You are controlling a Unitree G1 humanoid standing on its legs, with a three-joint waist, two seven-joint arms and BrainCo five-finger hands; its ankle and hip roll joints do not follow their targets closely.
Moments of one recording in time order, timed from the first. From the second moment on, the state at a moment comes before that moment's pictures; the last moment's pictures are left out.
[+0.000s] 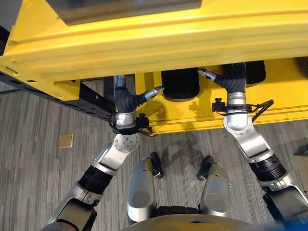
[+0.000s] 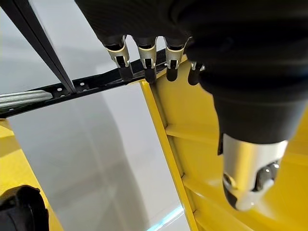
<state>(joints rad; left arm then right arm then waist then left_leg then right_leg) -0.30 0.44 -0.35 -0.12 0.22 -0.39 0.77 -0.46 -0.44 0.33 -0.17 0.00 0.01 -0.57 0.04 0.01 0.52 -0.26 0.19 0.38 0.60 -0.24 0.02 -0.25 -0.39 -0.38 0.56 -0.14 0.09</state>
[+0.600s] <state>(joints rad) -0.22 0.43 -0.39 -0.08 0.22 -0.39 0.70 -0.12 -0.51 0.37 -0.23 -0.02 -0.09 -0.53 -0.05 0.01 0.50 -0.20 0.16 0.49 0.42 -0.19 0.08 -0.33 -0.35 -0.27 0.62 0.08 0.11</state>
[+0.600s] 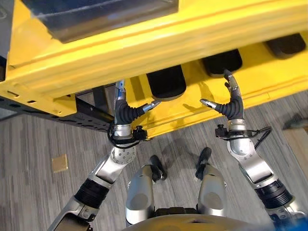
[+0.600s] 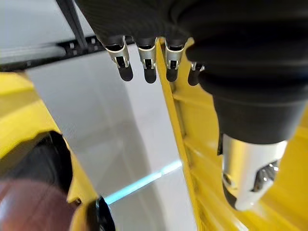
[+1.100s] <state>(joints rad) 0.04 0.45 -0.20 -0.19 0.09 -0.43 0.70 -0.11 -0.63 0.31 -0.30 -0.10 -0.19 -0.48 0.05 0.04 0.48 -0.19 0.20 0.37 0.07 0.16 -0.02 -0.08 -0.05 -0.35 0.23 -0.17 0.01</state>
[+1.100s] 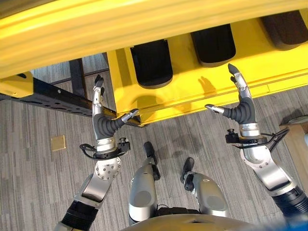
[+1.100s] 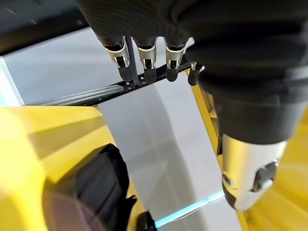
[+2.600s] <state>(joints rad) -0.01 0.65 -0.23 -0.10 0.06 -0.61 0.29 -0.34 -0.65 0.40 0.06 -0.41 -0.31 -0.39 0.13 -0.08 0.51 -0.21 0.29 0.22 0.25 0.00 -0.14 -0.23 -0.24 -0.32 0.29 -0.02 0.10</state>
